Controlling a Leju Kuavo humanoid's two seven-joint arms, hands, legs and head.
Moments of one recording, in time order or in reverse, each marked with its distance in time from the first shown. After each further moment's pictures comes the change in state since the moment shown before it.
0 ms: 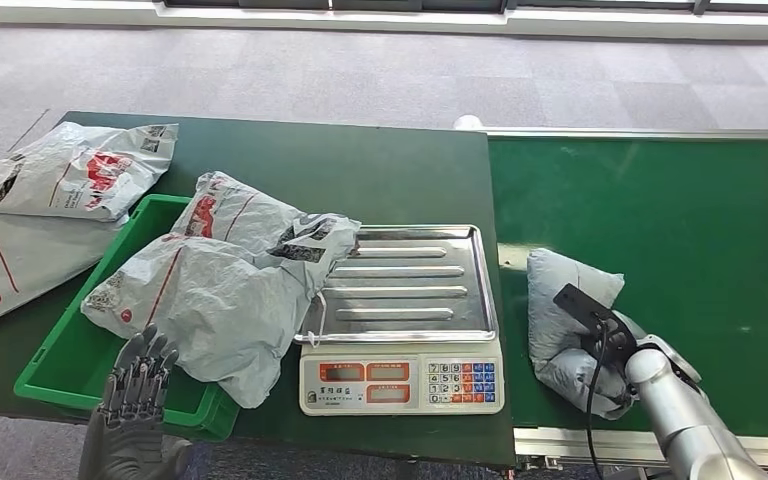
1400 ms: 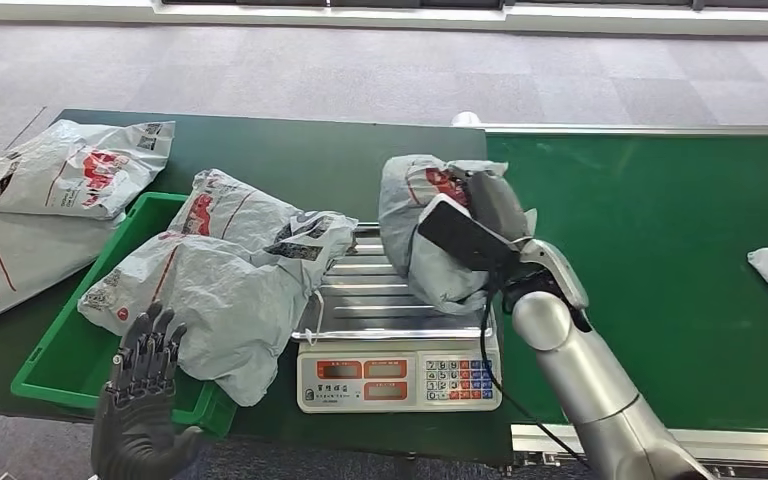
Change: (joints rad) left arm -0.138 0.076 -0.100 0.065 0.004 0.077 -0.113; right arm -0.081 0.243 0.389 -0.736 -0.145 -0.208 -0.132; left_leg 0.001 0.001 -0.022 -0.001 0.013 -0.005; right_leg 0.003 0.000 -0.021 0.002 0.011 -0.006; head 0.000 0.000
